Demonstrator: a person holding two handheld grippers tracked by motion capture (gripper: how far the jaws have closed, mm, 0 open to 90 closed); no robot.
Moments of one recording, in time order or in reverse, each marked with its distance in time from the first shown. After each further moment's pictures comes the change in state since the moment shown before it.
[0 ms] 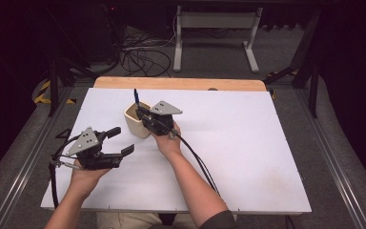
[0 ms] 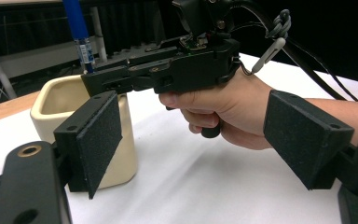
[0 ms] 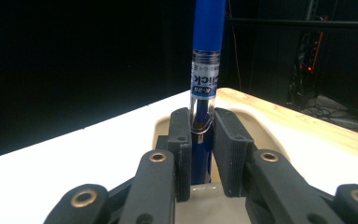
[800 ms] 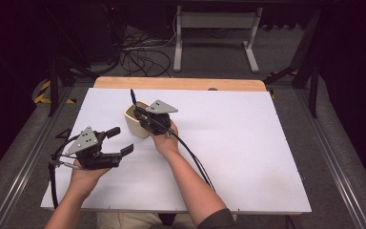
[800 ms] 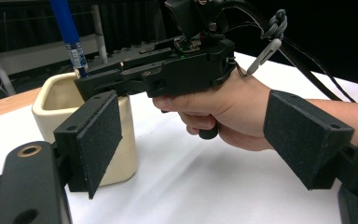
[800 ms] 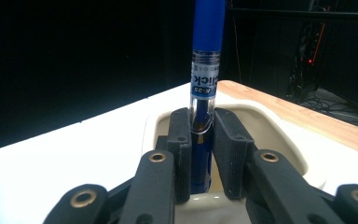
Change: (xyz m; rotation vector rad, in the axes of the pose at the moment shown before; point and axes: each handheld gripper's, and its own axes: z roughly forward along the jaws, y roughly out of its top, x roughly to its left) left arm 0.002 -0.001 -0.001 0.005 -0.001 -0.014; right arm 0.004 0.002 0.009 0.043 -0.006 -0.020
